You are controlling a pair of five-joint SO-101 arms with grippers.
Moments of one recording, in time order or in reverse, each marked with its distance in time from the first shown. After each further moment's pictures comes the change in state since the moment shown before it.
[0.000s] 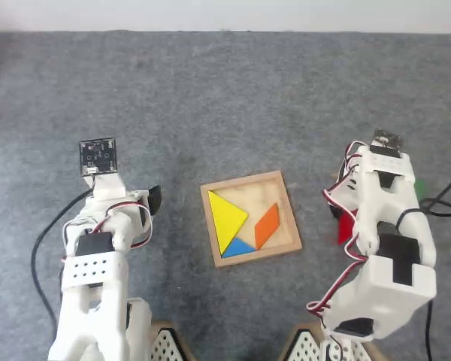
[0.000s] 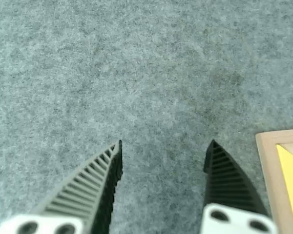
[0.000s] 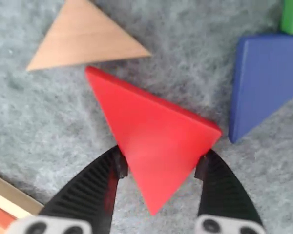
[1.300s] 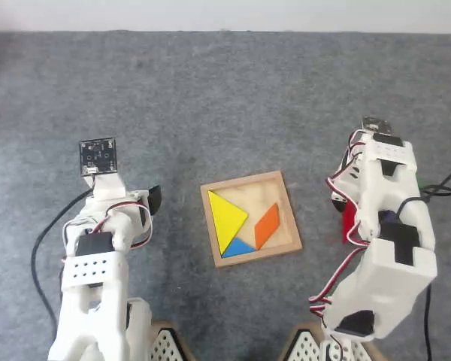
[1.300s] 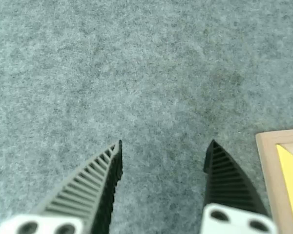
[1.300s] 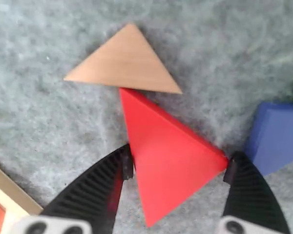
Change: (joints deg) left arm 0.0 0.0 0.0 0.0 0.0; right arm 0.9 6.4 -10.0 3.7 14.3
